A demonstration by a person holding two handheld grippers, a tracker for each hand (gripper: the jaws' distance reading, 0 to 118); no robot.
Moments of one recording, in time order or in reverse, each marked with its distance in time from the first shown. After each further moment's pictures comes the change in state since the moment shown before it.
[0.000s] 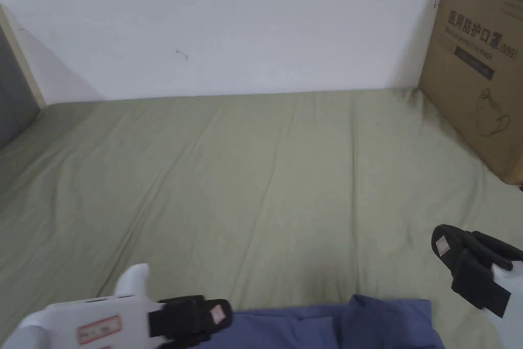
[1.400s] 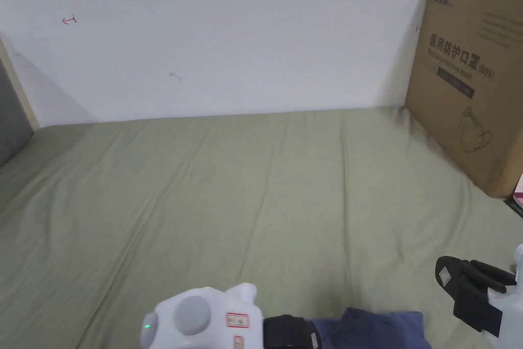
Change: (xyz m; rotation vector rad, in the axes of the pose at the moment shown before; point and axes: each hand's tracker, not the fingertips) left arm 0.057 -0.021 -0.134 -0.294 0.164 -0.101; right arm 0.015 -0.013 0.009 -0.093 -0.073 0.007
